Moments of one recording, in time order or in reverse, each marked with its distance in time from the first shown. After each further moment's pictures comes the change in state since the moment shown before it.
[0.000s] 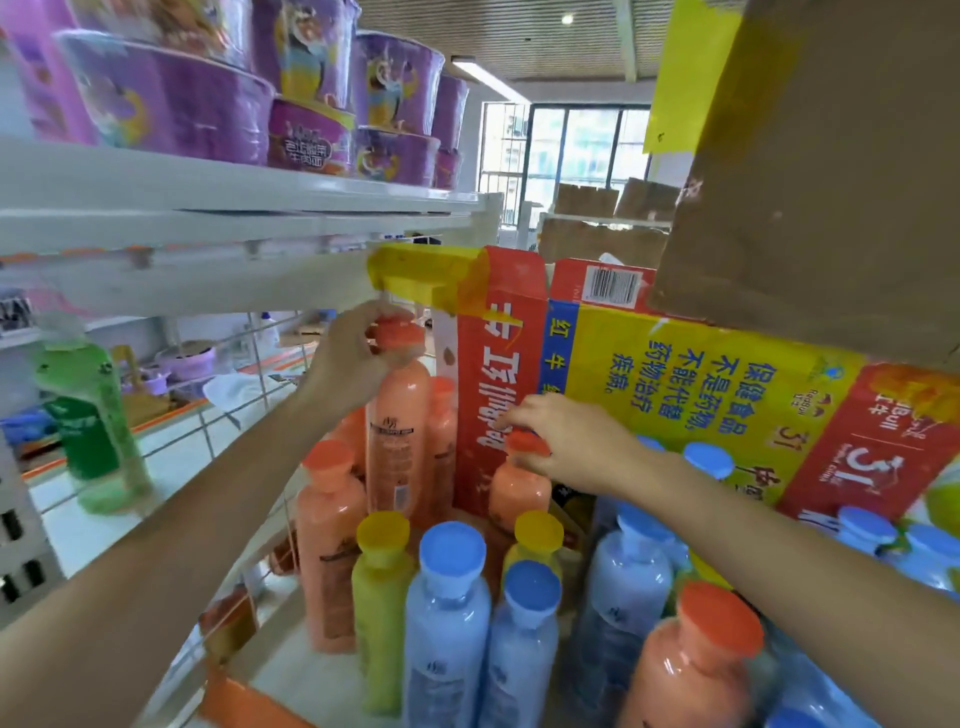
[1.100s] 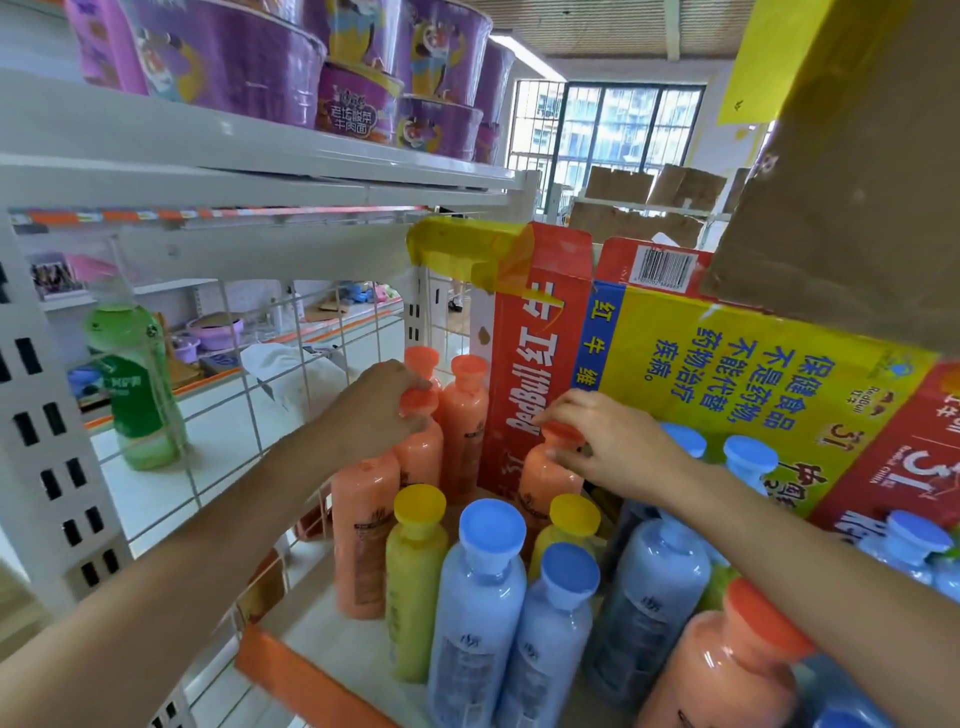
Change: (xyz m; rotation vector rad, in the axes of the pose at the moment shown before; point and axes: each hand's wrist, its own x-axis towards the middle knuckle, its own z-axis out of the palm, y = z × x) left_hand -0.039 -0.043 -0.013 0.676 -0.350 -0.004; right_hand -0.006 0.000 0.018 0.078 0.050 0.012
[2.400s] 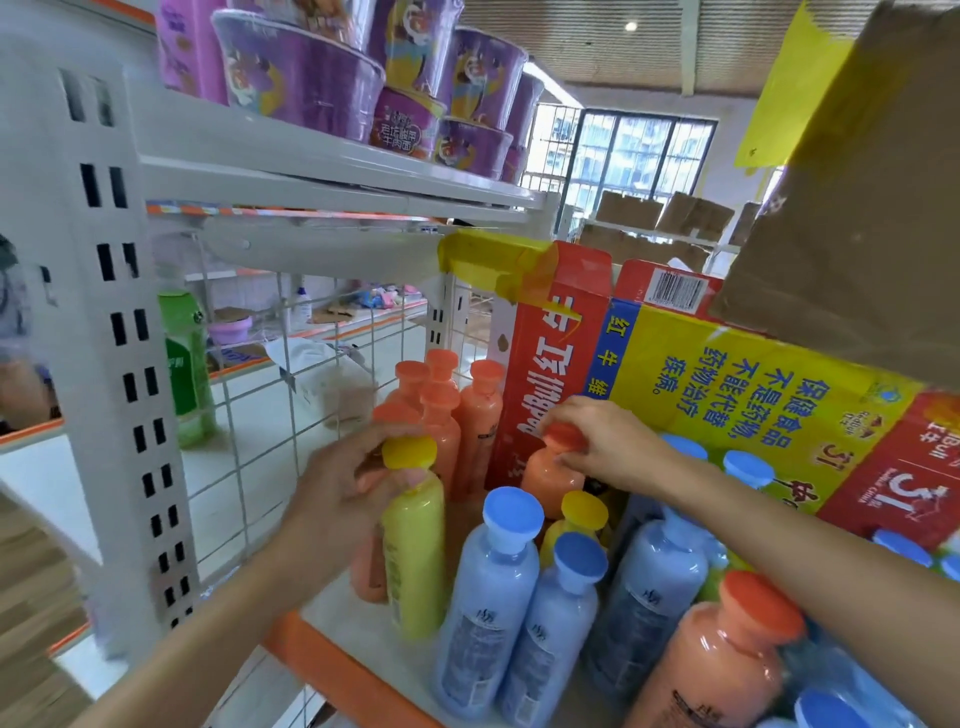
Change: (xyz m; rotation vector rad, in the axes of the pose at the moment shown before) left_hand -0.117 0.018 0.005 -0.855 0.327 0.019; right_hand 0.008 -0.012 -0.004 0.058 -0.054 -0.012
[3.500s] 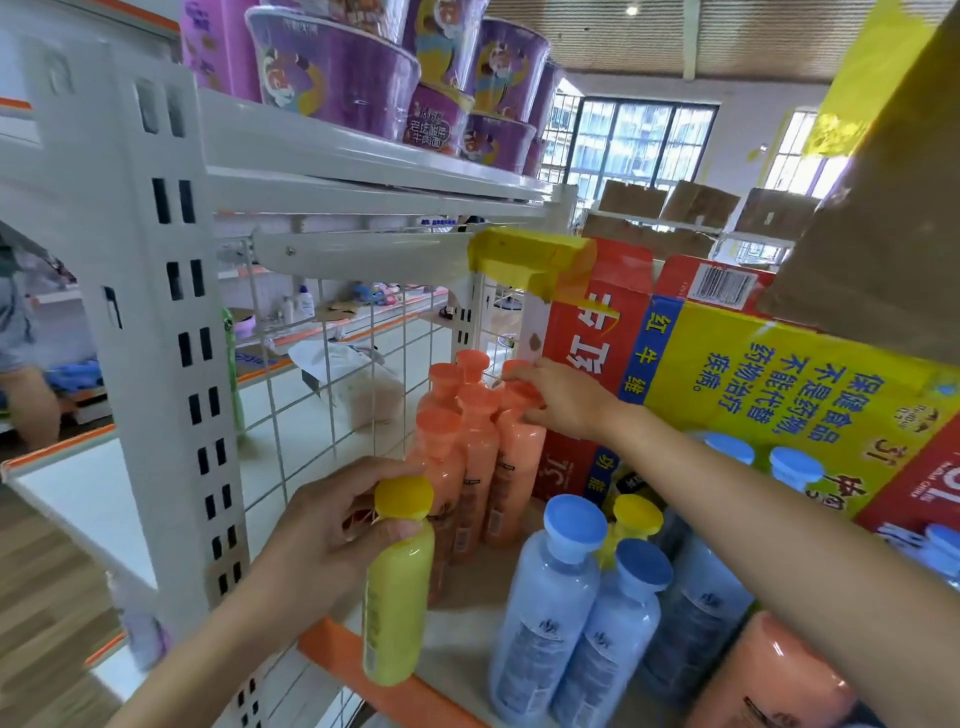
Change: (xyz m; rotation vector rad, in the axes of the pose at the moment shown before) left_hand -0.022 0.004 -0.050 0.153 -0.114 -0.050; right_hand 0.080 -0.040 0.014 0.037 -0.061 0.022
